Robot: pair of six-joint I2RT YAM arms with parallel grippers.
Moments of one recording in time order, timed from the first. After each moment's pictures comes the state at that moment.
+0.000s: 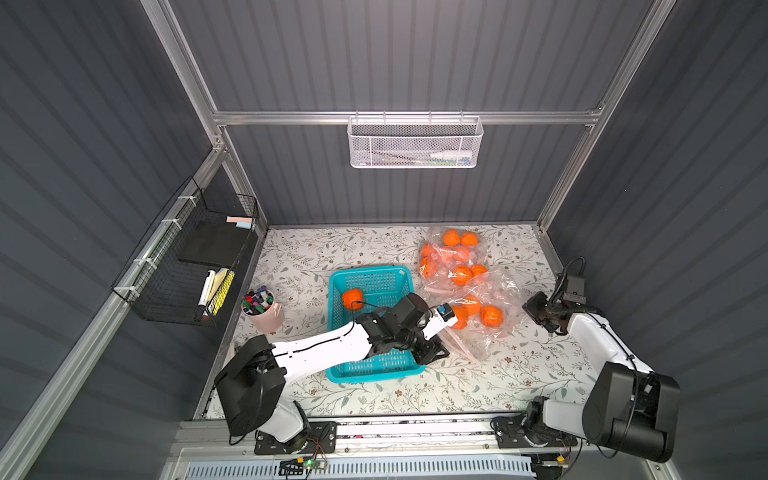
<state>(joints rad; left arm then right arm) -0.96 1.55 1.02 -0.25 0.40 -0.03 -0.30 1.27 0.72 -0.45 -0.13 0.61</state>
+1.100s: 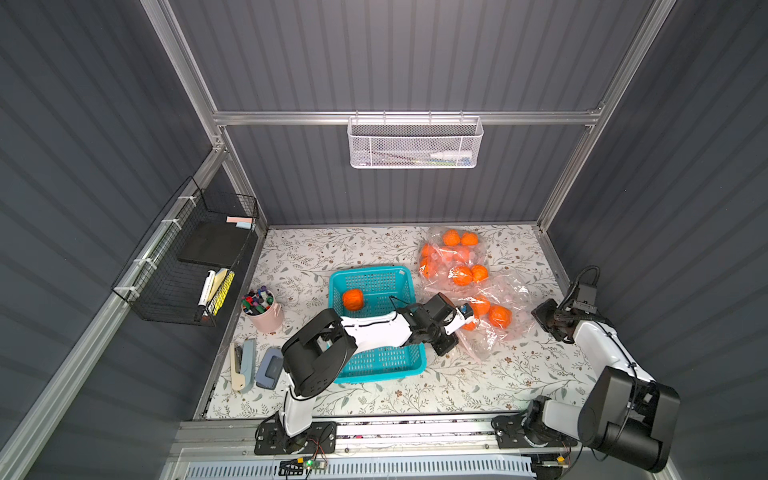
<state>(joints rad) -0.97 1.95 1.24 -0.18 0.25 0.03 -0.38 1.24 0.68 -0.44 -0.16 0.61</state>
